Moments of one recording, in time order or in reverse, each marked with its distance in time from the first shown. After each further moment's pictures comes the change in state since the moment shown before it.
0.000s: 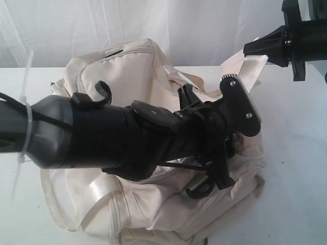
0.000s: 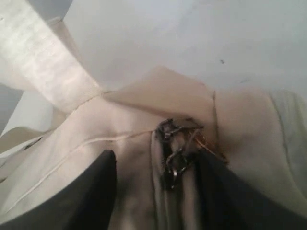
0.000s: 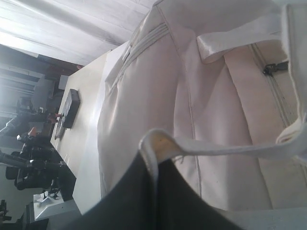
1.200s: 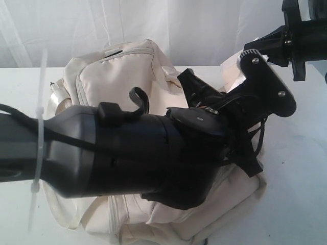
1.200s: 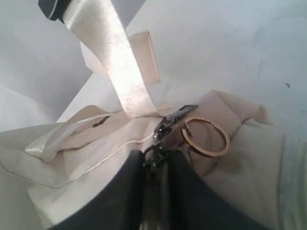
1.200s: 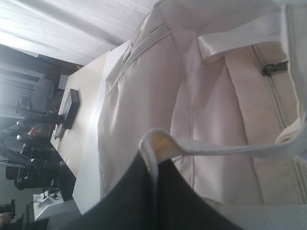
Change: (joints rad) left arm -0.169 0.016 -0.147 -0.166 -0.436 0.001; right arm 0.000 0.000 0.000 -0.002 0.000 -0.004
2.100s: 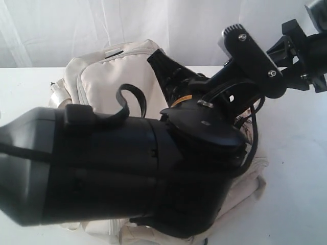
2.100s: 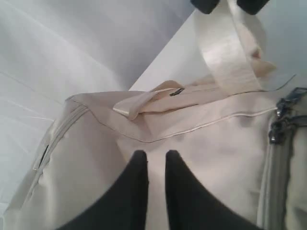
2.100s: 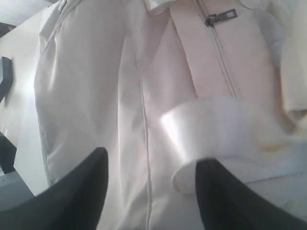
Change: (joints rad) left arm -0.083 -0.067 -0.002 -0.007 -0.348 0.000; right arm -0.010 -0.058 0.000 -0.293 0.000 0.094
